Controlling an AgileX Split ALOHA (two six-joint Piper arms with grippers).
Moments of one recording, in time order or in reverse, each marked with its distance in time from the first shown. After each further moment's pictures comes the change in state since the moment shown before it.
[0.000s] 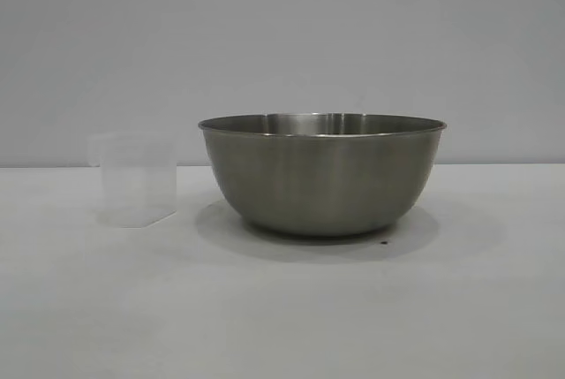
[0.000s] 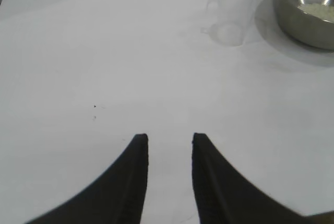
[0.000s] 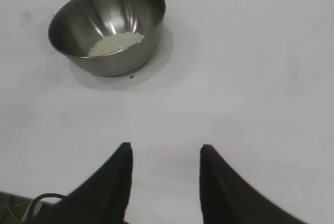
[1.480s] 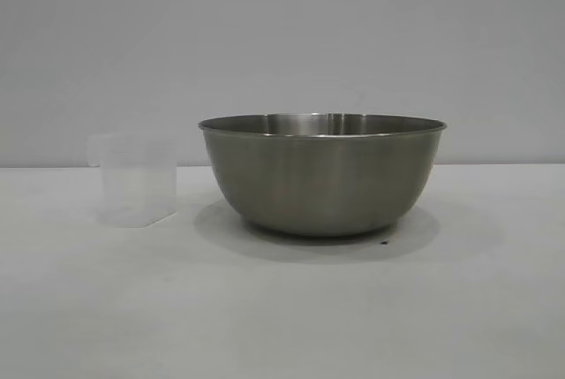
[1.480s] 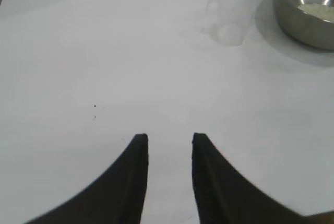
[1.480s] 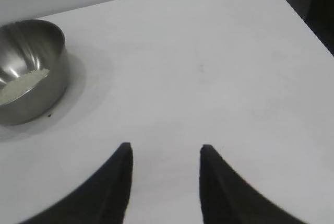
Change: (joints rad) left arm 0.042 0.000 0.000 0.002 0.000 0.000; right arm -0.396 0.000 0.000 0.017 -0.002 -0.160
